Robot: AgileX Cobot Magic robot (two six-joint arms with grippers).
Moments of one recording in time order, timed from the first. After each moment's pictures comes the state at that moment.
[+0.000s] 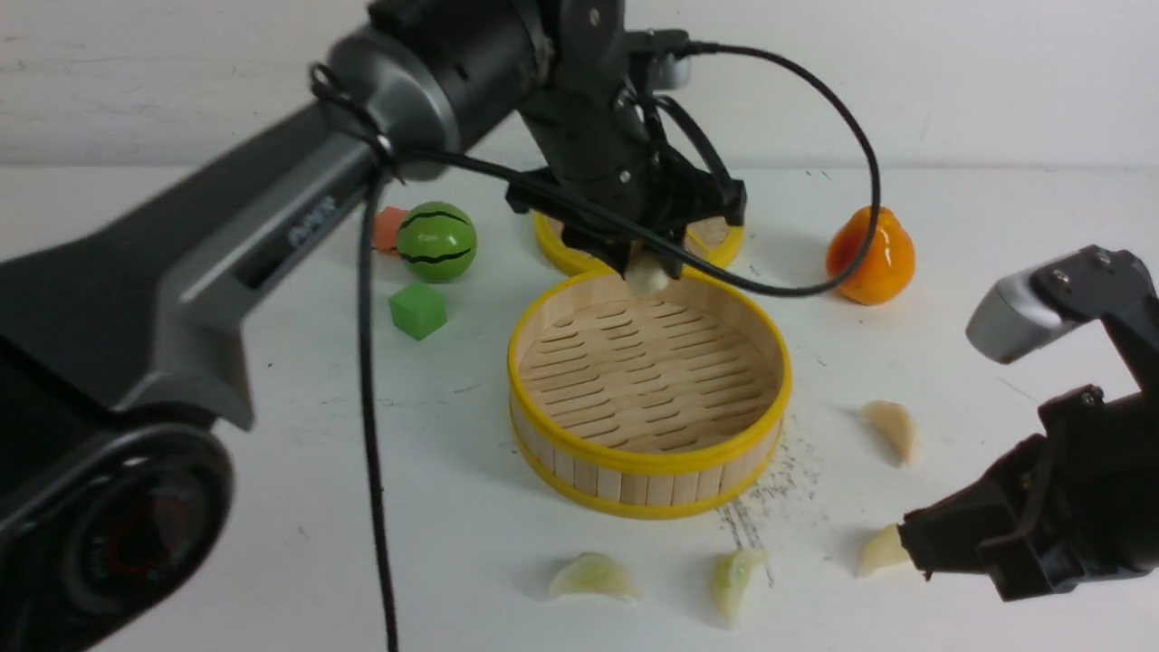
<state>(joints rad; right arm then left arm) 0.26 1.12 -0.87 0.64 0.93 -0.52 -0.59 2.24 -2.28 -0.04 1.10 -0.32</state>
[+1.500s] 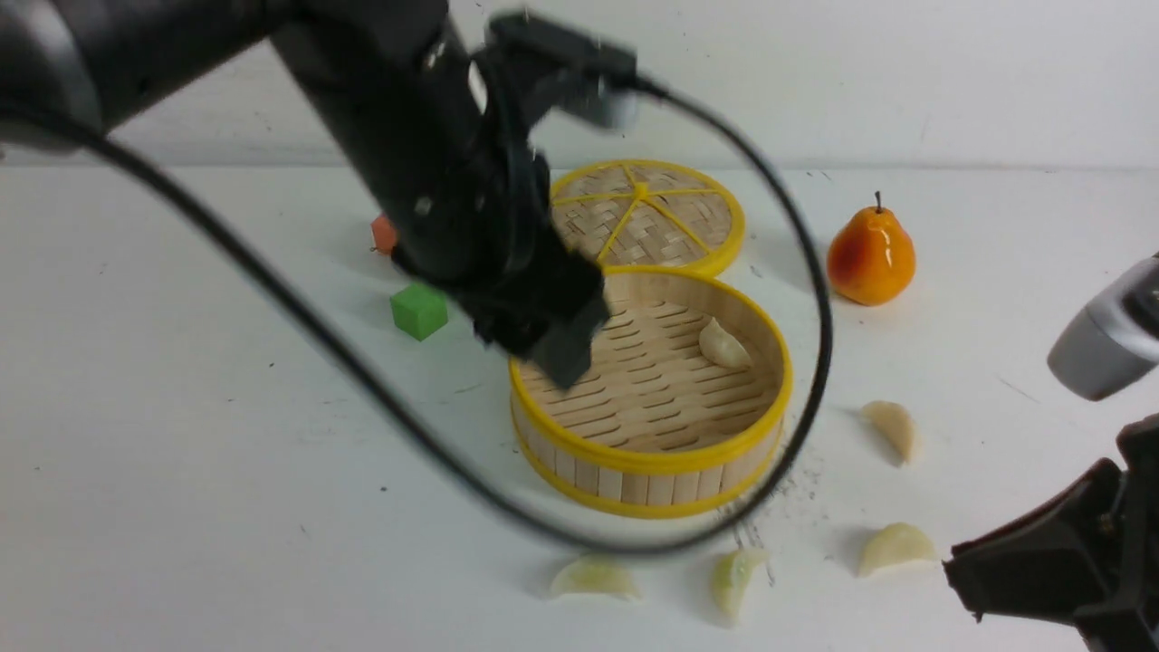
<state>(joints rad) 0.26 0.99 -0.87 0.62 1.03 -0.53 -0.59 1.66 -1.62 -0.16 1.24 0.30</state>
